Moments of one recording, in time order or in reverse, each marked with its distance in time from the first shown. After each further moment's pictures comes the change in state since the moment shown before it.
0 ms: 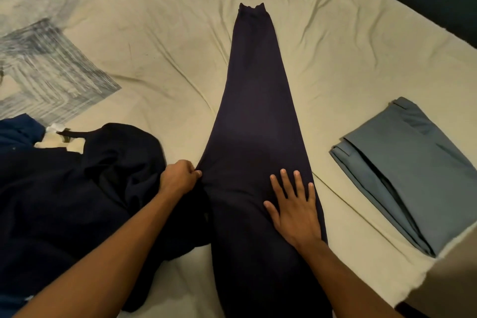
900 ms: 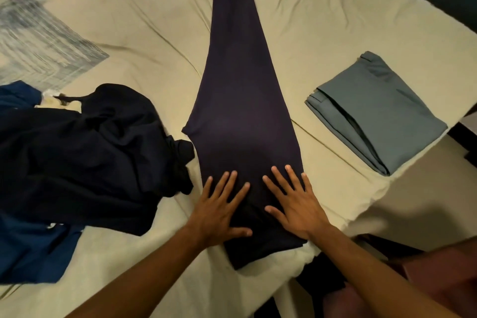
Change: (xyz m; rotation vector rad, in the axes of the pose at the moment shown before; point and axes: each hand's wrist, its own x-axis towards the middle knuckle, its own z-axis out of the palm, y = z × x) left_hand -0.180 -0.033 0.135 0.474 -0.036 0.846; right_hand -0.145 0.023 -0.004 0.007 -0.151 -0.212
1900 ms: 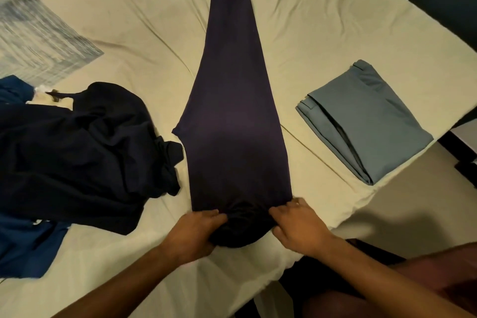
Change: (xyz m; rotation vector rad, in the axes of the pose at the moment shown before) left_hand -0.034 0.017 -0.031 -0.321 0.063 0.082; right_hand -0.033 0.006 -0.051 0.019 -0.057 -0.190
